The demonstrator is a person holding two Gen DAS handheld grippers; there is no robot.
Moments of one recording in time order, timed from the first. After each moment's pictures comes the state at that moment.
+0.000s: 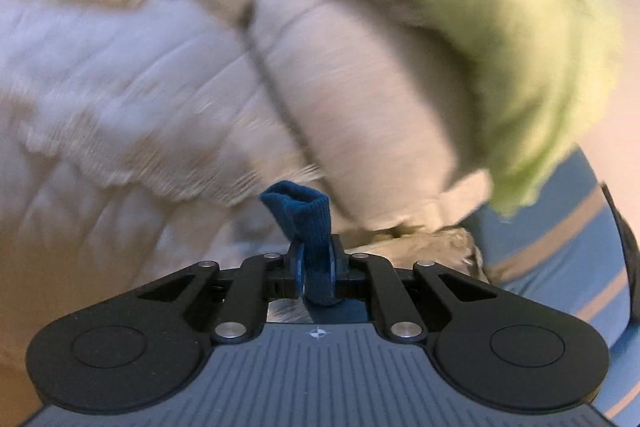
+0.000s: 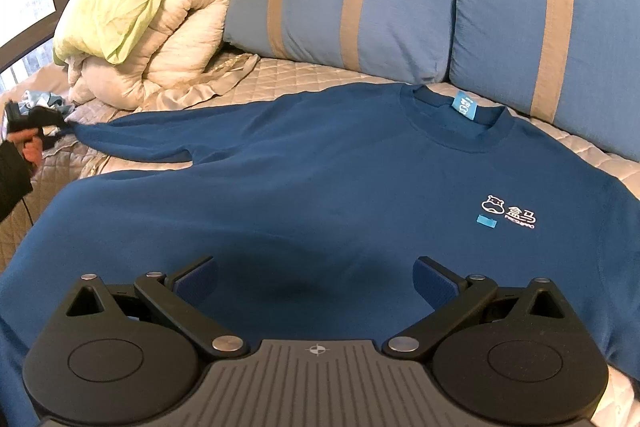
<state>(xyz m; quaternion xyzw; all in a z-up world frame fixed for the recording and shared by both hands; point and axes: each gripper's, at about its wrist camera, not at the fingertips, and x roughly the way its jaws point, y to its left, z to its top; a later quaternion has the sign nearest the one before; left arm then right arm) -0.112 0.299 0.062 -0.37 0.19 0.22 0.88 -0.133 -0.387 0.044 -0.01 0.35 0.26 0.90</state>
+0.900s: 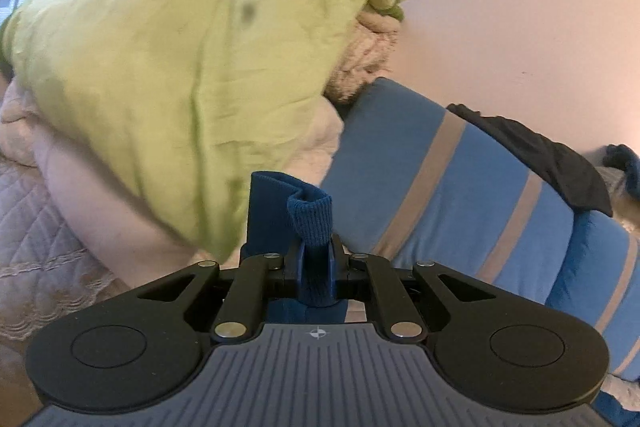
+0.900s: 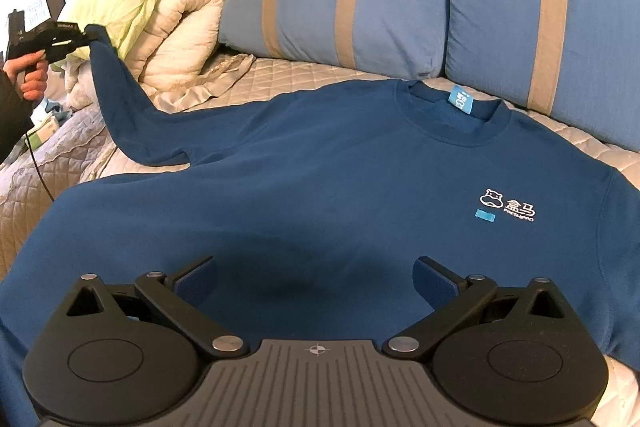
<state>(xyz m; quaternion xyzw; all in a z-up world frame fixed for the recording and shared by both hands) -0.026 0.153 0.175 -0.17 0.16 0.10 0.97 -0.131 -0.390 0.041 0.00 0.36 0.26 0.90</state>
